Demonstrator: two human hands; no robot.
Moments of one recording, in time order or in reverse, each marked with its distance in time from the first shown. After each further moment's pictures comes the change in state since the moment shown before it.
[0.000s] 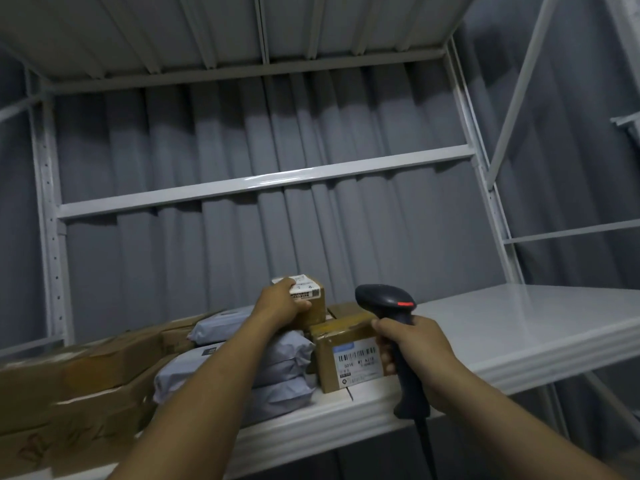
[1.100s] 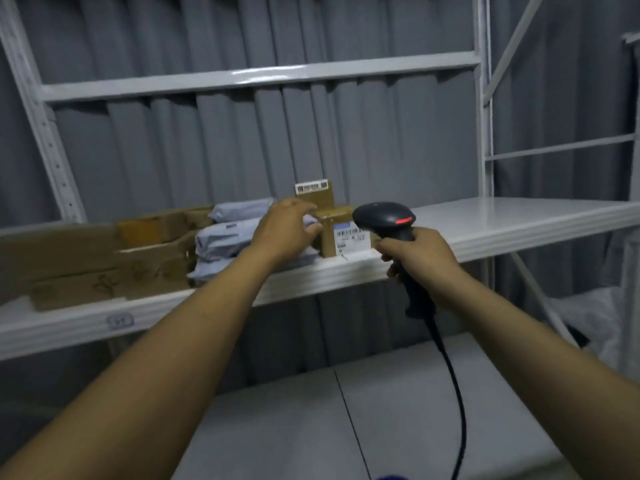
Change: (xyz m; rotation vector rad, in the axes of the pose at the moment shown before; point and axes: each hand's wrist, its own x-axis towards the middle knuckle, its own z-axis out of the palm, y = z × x) left_hand -0.127 -0.007 -0.016 0.109 0.075 0.327; right_hand -0.110 -0.012 -0.003 -0.402 0.083 -0.086
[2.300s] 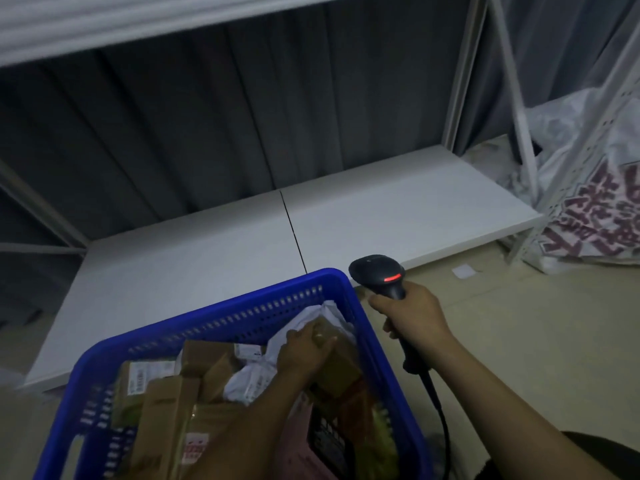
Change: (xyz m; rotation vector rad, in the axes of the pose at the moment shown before) left_hand -0.436 0.090 0.359 -0.229 -0.973 -0.613; right_hand -0.195 0.320 -0.031 -0.233 -0.169 0.617
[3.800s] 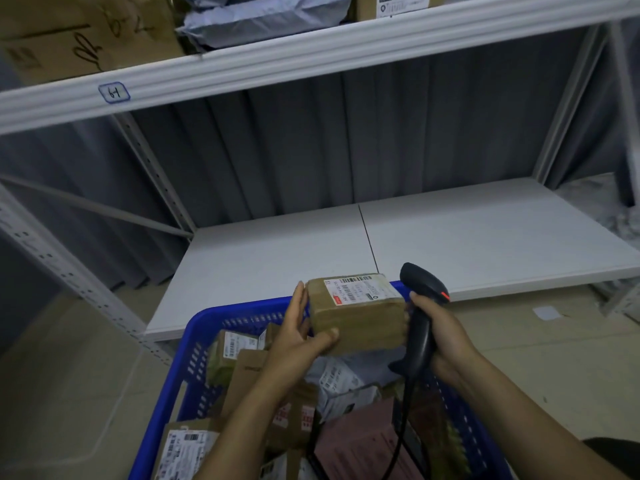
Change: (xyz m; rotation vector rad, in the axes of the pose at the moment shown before) left_hand -0.168 -0.054 -0.146 -1.062 0.200 0.134; right_hand -0.034 -0.030 0.084 0.855 -0.279 0.255
